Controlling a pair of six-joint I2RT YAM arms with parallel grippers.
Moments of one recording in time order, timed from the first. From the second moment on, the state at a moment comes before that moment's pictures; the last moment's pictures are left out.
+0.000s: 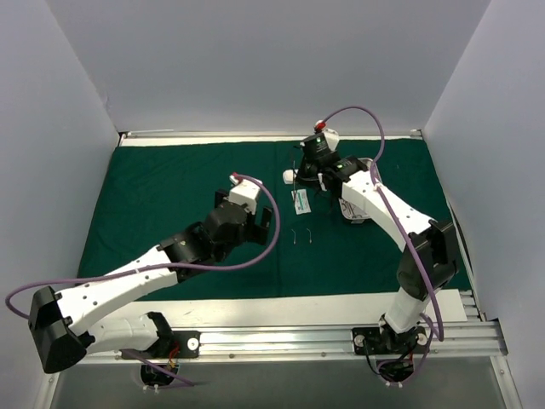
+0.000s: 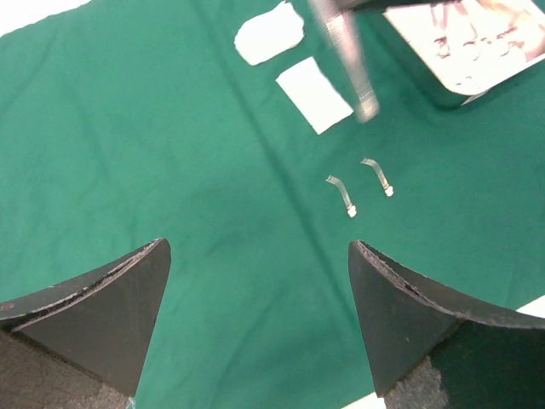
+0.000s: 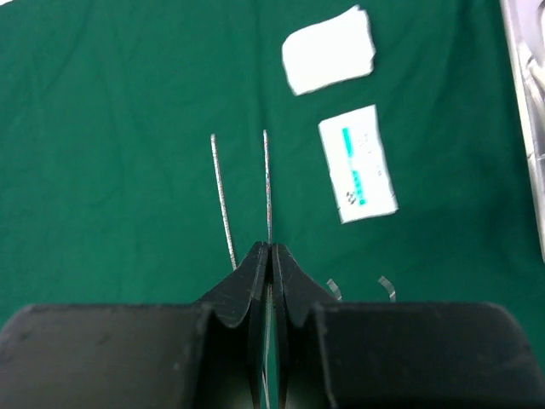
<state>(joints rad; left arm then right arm) -0.95 1.14 0.99 -0.32 -0.49 -0.28 0.52 1.70 1.46 -0.52 0.21 0.69</state>
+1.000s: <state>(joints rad) -1.09 1.40 0.78 0.49 -0.49 0.09 0.71 1.73 1.64 -0.84 0.42 0.95</state>
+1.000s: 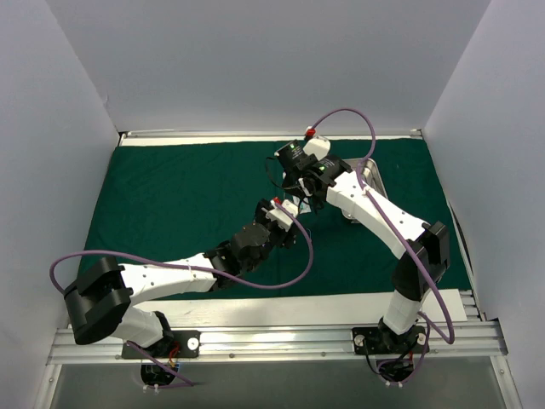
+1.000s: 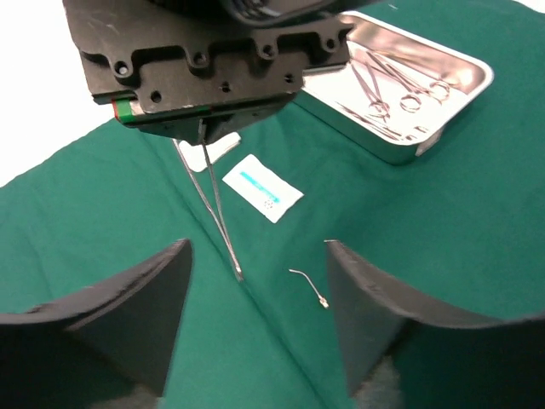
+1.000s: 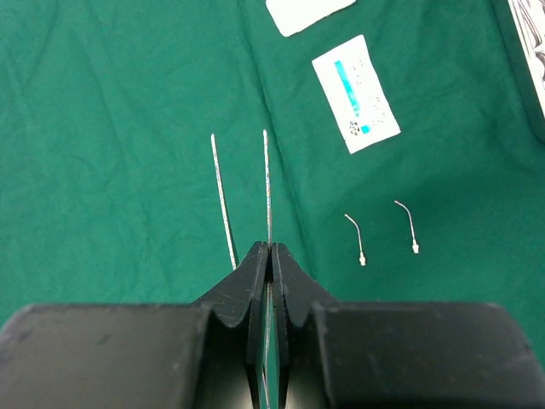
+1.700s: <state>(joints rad) -1.08 1.48 0.78 0.62 -0.62 0.14 0.73 1.73 1.65 -0.85 0.46 0.96</state>
